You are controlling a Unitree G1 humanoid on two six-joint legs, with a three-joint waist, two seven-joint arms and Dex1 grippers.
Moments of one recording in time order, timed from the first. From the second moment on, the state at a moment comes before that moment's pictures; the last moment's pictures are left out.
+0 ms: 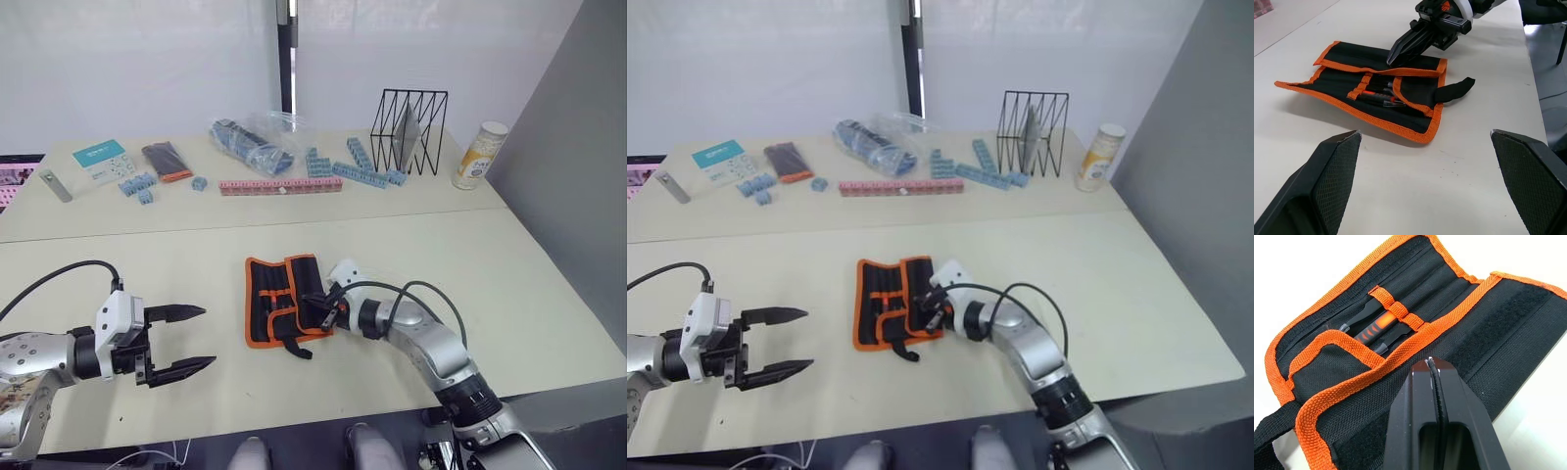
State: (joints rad) left arm 0.14 0.86 0.34 -0.19 -0.56 0.21 -1.29; right arm -0.43 -0.27 0.35 -0.02 0.24 0.53 0.62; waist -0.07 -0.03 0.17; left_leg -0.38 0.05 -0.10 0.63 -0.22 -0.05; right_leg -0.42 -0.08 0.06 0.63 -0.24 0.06
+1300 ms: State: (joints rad) left arm -0.19 0.54 0.19 -0.16 -0.81 1.03 -0.58; right arm -0.46 -0.33 0.29 -0.05 0.18 0.56 0.69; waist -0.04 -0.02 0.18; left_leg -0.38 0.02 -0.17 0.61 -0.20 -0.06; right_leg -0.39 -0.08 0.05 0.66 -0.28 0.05
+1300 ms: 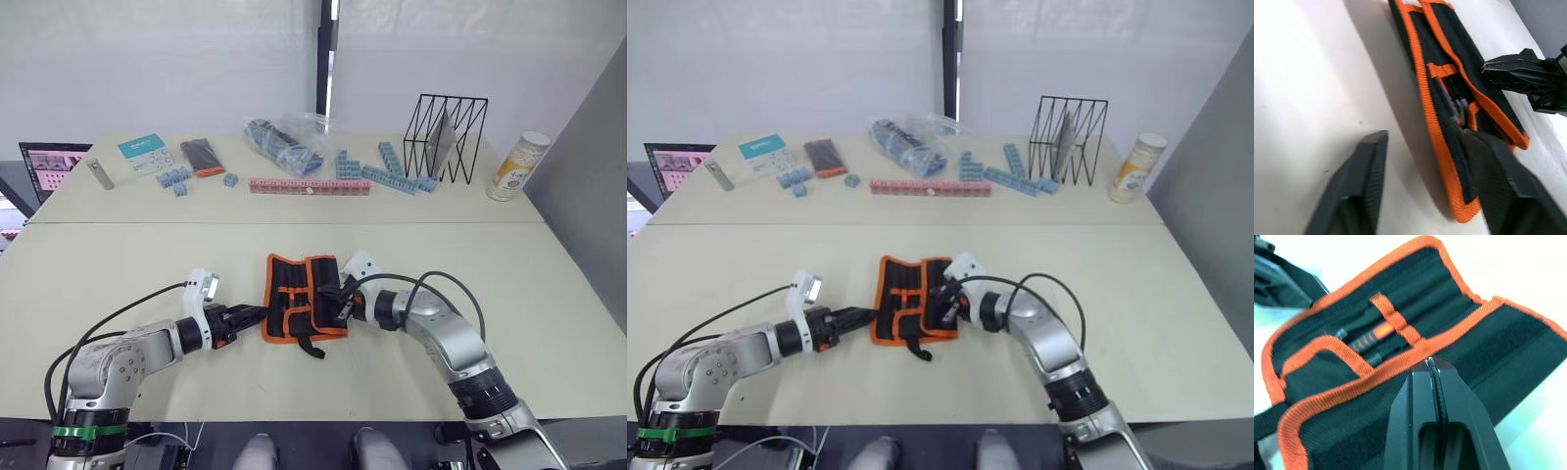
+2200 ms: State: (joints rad) left arm -0.40 0.86 0.09 0.14 -0.68 0.87 -1.06; right arm -0.43 -0.19 0.35 -0.05 0.16 0.54 0.61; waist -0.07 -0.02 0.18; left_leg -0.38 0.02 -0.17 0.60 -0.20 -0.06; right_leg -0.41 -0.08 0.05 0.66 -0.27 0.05
